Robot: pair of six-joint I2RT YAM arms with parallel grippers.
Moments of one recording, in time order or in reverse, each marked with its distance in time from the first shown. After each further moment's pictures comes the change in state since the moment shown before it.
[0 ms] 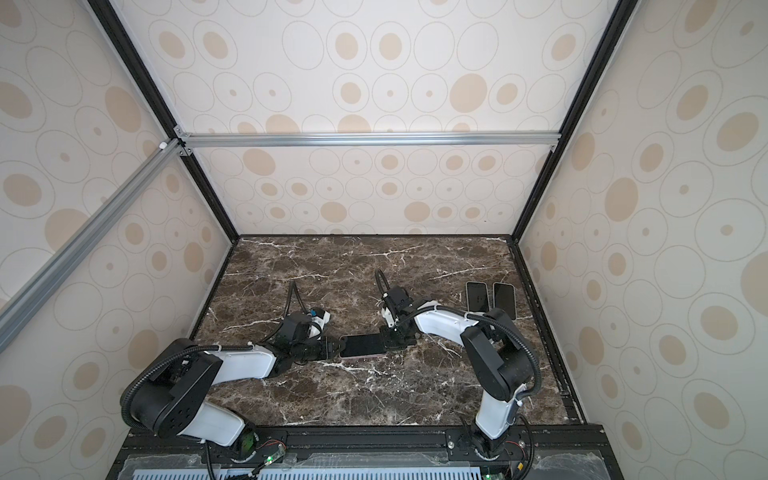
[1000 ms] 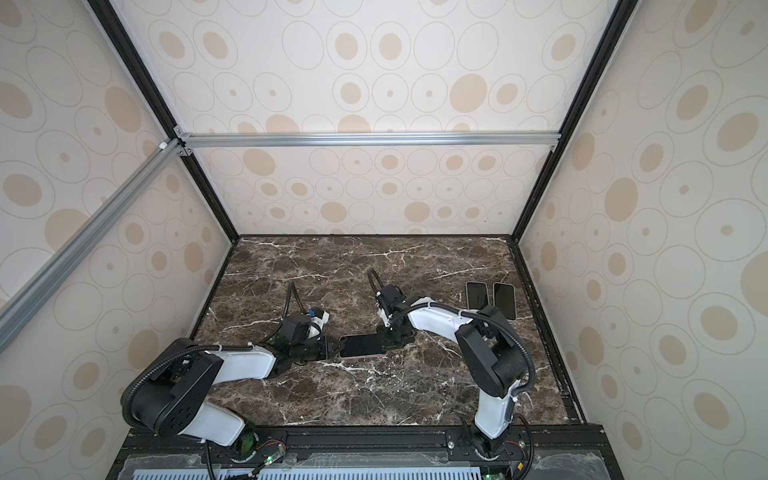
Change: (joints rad) left arm 0.003 0.005 -0.010 0.022 0.000 -0.020; right arm 0.040 0.065 0.077 -0.097 0.072 -0.029
